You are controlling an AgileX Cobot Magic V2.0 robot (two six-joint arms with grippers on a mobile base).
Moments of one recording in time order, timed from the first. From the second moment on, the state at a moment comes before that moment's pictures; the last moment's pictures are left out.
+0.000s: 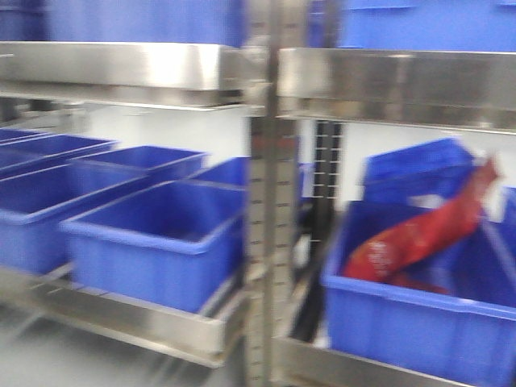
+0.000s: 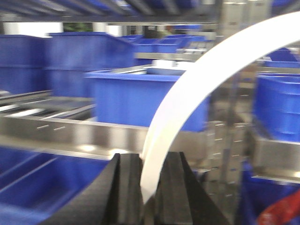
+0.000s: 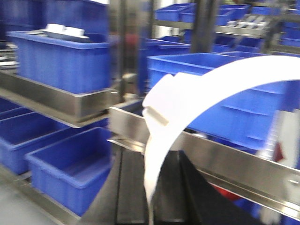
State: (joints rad) left arm -0.09 0.49 -0.66 0.09 0.20 -0.05; right arm -0.06 0.38 -0.77 0.14 0.55 -0.11
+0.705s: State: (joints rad) left arm -0.09 0.49 -0.66 0.09 0.20 -0.05; right arm -0.06 0.38 -0.77 0.14 0.55 -0.11
